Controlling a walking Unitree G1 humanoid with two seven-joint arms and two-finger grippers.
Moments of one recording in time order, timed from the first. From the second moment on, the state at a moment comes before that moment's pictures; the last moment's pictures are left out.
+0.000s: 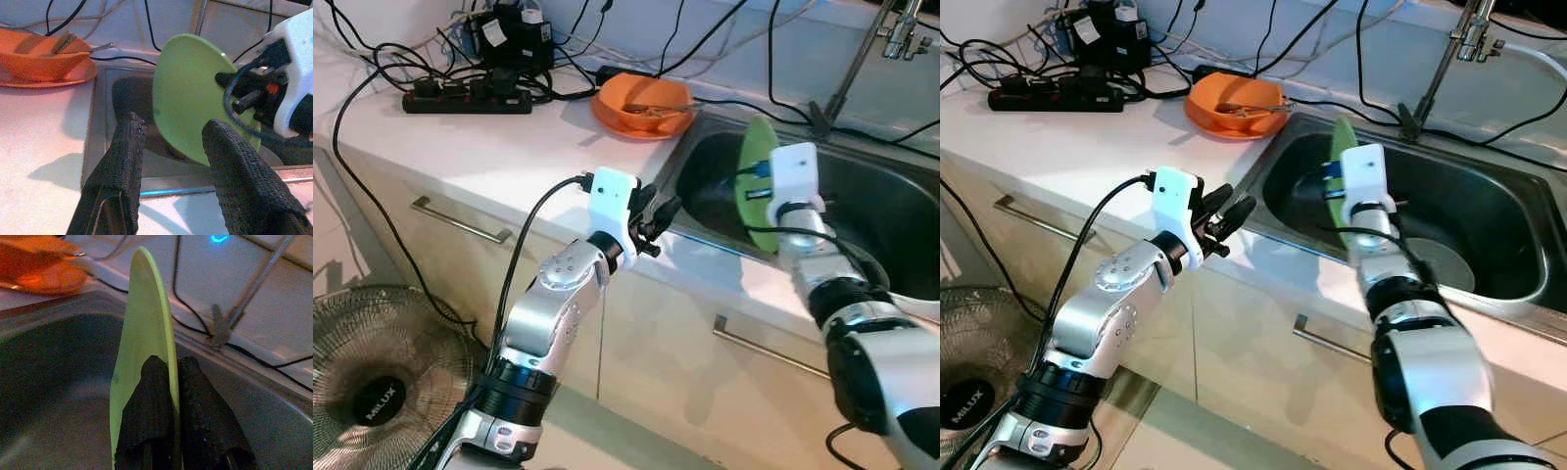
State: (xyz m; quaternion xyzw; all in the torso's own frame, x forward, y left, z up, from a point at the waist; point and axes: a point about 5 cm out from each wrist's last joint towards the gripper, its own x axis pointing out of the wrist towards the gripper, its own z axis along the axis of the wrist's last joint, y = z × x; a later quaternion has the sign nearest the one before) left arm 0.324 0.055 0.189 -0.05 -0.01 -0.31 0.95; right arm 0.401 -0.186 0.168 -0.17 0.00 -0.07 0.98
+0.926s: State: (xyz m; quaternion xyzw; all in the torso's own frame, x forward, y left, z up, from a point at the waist) left arm 0.321 0.056 0.184 -0.04 0.01 -0.31 0.95; right arm 0.397 -0.151 0.144 -0.20 0.04 0.01 0.98
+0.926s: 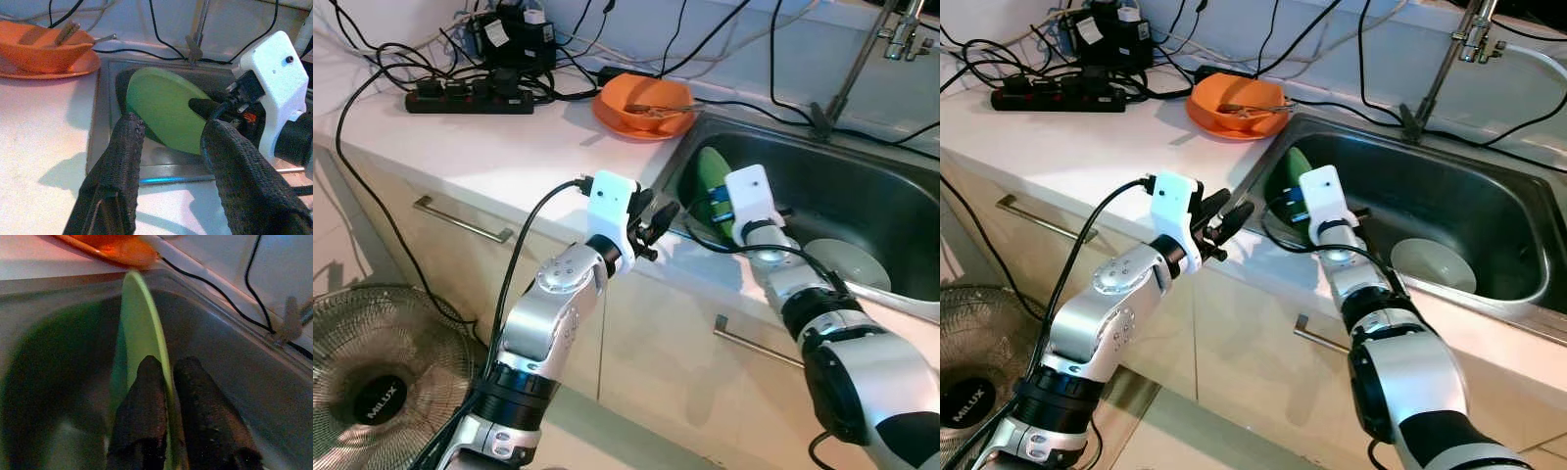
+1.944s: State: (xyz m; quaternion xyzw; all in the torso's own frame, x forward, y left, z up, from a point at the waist) left arm 0.321 0.059 0.180 -0.03 0.00 -0.29 0.96; right arm 0.402 -0.148 0.175 -0.06 -0.05 0.03 1.00
